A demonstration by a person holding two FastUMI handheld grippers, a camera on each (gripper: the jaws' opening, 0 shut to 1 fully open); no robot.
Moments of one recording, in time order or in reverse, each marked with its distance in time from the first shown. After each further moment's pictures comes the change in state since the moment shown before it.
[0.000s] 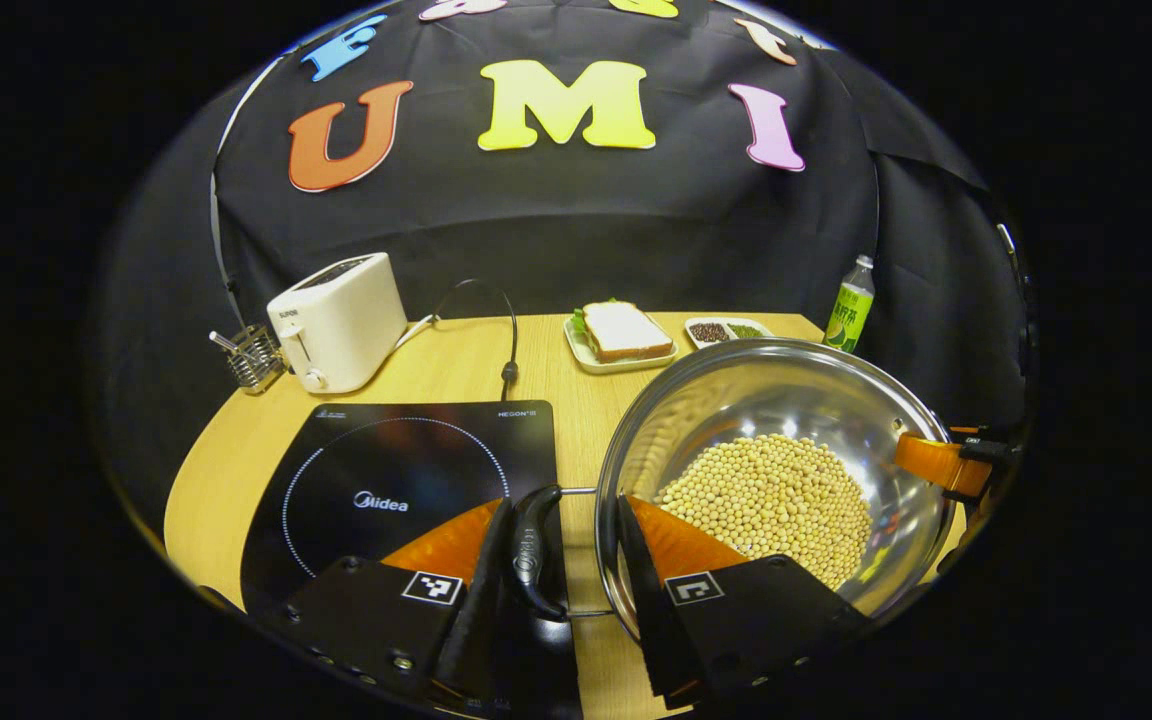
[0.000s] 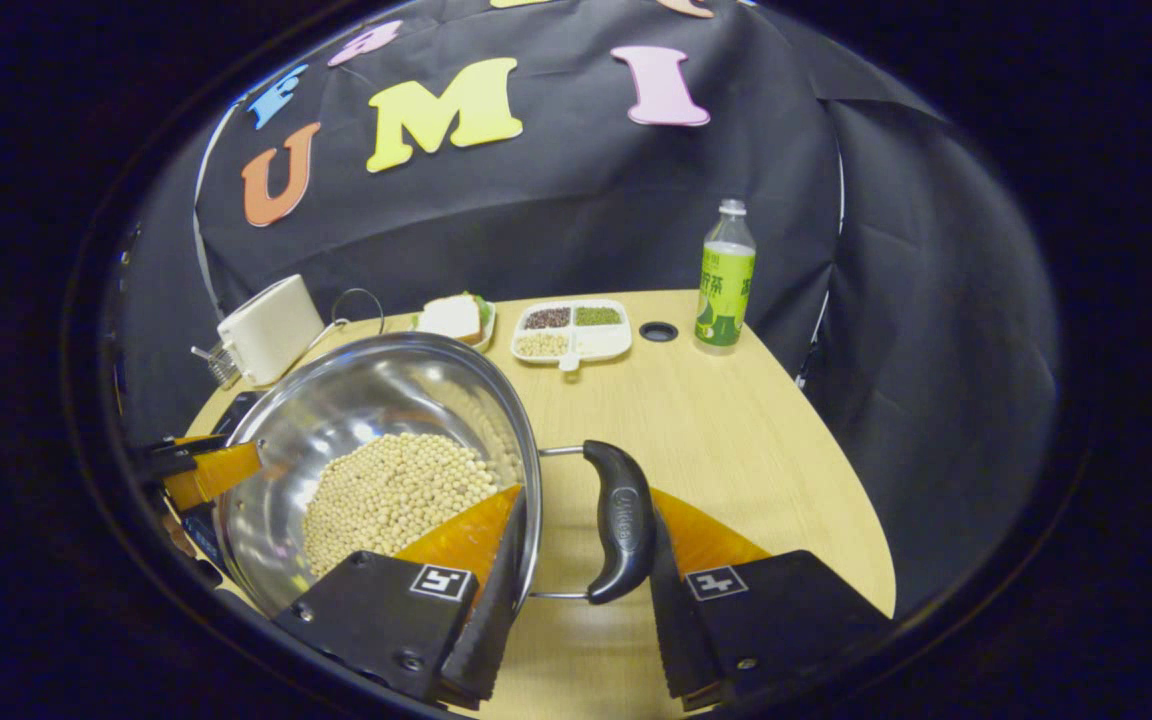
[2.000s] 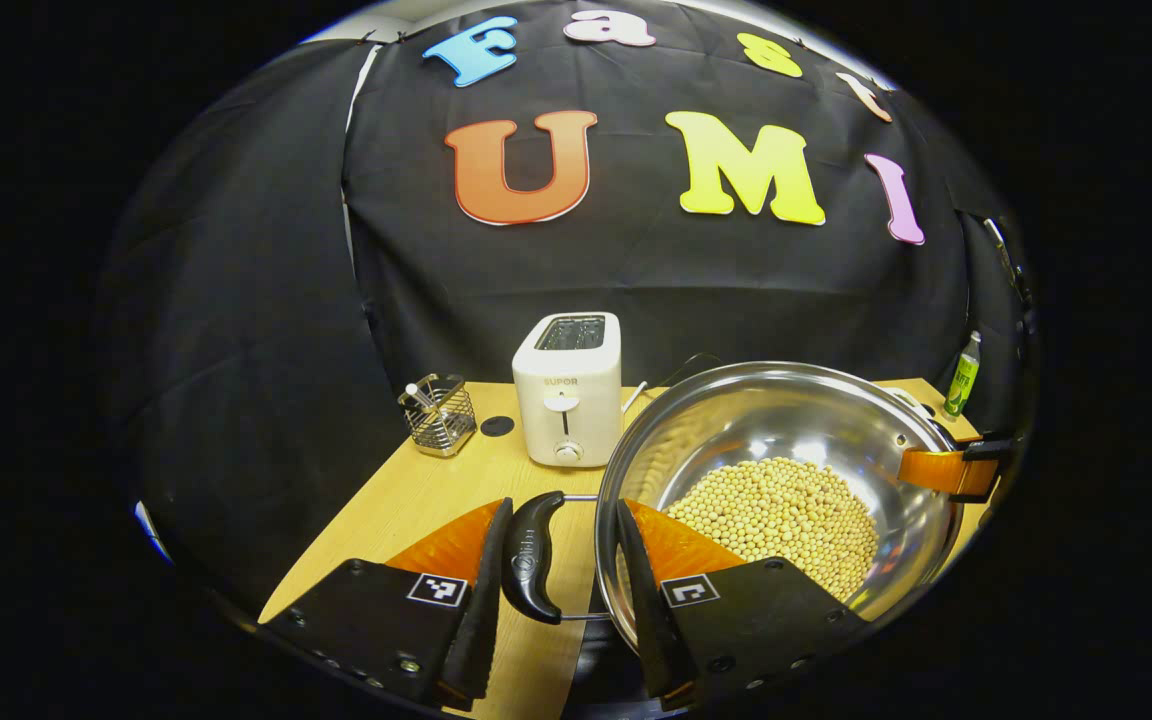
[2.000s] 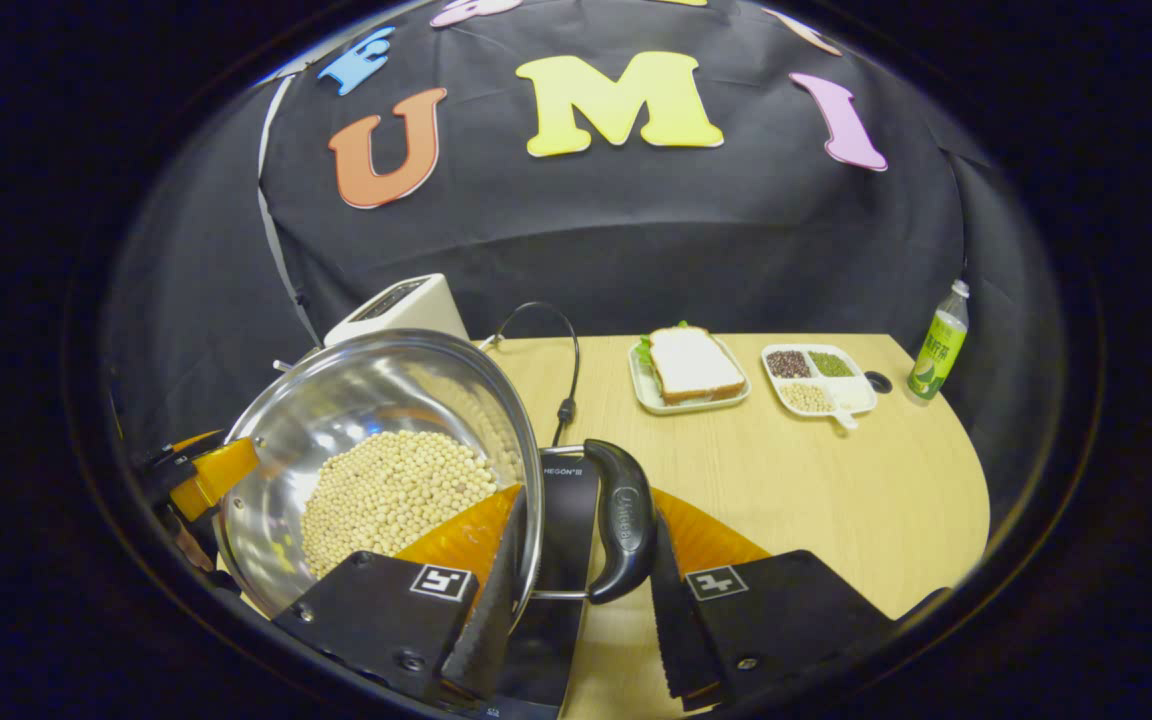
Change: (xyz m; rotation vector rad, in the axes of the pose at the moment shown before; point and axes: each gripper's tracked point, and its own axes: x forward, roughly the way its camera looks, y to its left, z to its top) left arm -0.015 0.271 0.033 -0.064 -0.131 0.230; right arm 0.056 0.295 0.040 -0.052 0.033 0.176
